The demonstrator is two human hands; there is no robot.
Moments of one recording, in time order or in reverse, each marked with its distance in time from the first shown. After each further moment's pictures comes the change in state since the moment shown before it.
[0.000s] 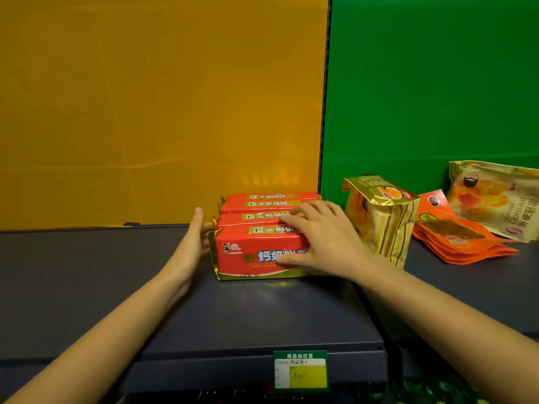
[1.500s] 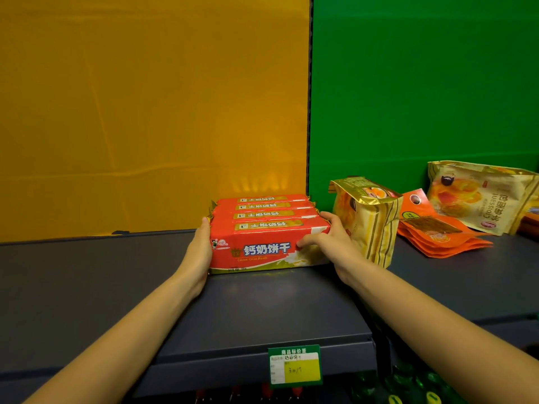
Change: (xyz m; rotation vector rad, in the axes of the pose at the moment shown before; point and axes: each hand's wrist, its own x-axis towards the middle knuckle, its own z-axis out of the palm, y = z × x) left_hand 0.006 0.000 0.024 -0.149 0.057 -0.109; right_hand -0.009 0.011 0.017 1.355 0.070 0.797
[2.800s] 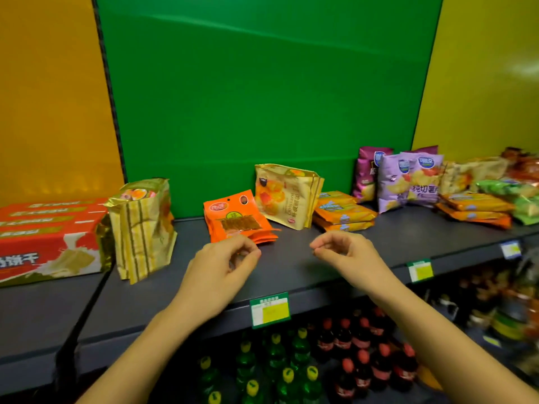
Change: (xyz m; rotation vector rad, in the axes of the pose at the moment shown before) left_hand -0.173 -0.018 0.342 0.620 -0.363 0.826; right_hand -0.087 0.043 -0.388 -0.419 0.167 -0.289
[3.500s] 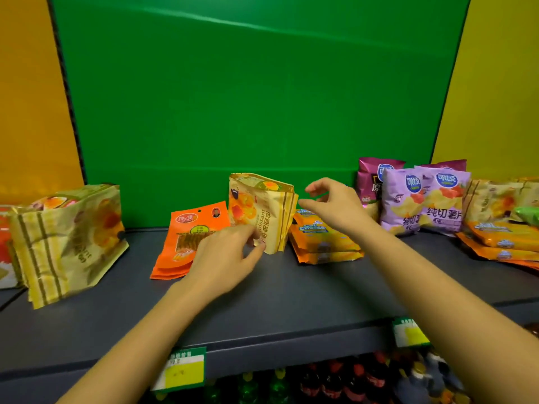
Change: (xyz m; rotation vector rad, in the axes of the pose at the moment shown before) left_hand 0.112 0.016 0.109 0.546 -0.017 -0.015; right_hand 0.166 0.041 -0.076 -0.303 0.040 -0.120
